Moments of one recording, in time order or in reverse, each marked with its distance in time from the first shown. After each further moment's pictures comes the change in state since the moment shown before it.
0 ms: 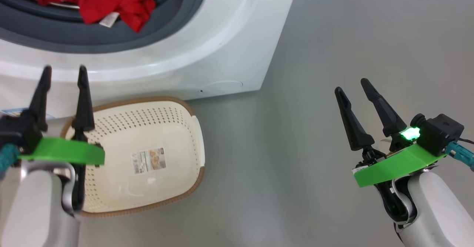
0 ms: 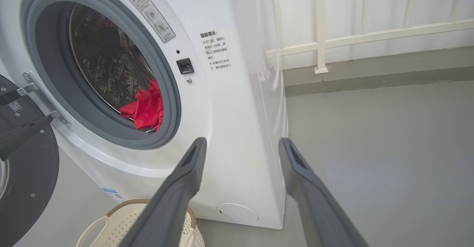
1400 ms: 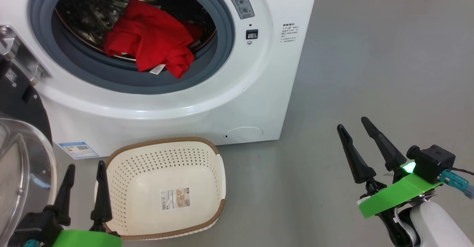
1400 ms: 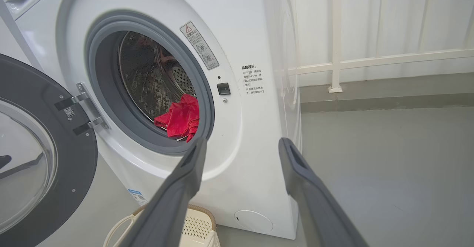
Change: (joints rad) left arm 0.445 -0.085 0.067 -0.191 -0.039 0.003 0.000; right arm 0.121 -0.032 0.016 0.038 0.015 0.000 0.000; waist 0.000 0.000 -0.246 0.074
